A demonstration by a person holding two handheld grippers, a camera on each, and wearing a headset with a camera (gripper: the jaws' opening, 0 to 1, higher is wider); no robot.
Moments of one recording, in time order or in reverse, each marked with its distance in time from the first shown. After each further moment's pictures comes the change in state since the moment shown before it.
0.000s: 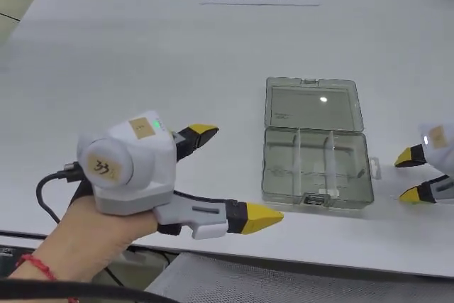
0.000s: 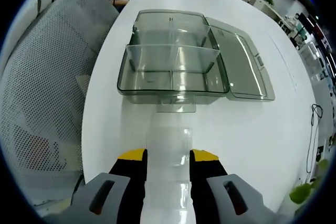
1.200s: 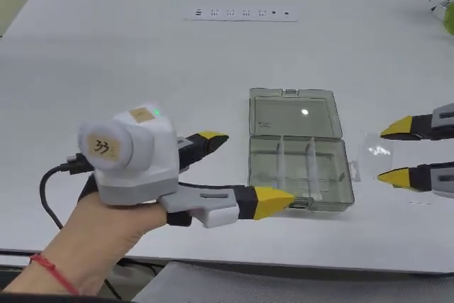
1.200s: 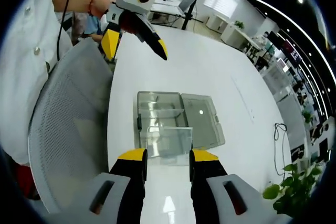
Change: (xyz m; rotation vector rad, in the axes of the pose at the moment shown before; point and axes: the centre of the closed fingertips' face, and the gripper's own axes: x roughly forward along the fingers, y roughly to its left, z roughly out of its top) left arm 0.013 -0.026 0.039 -0.186 -0.096 -0.085; right arm -0.115 0.019 0.113 0.026 -0.239 -0.267
